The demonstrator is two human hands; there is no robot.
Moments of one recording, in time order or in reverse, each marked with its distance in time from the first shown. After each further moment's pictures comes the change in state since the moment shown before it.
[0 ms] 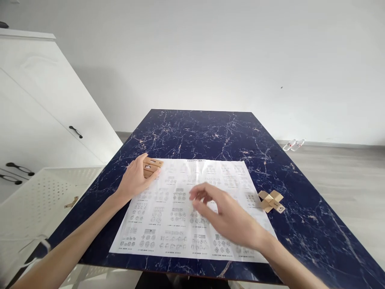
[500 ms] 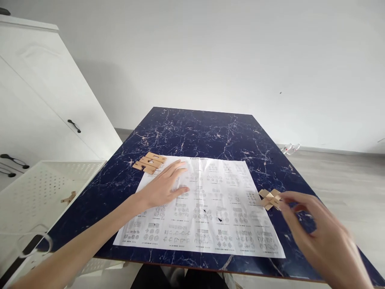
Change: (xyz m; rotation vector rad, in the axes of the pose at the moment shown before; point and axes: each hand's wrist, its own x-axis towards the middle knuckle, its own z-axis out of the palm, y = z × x) left_hand -0.020 0.078 0.001 -0.213 -0.376 0.429; right_hand -0.115 0.056 -0.061 -0.676 0.772 0.396
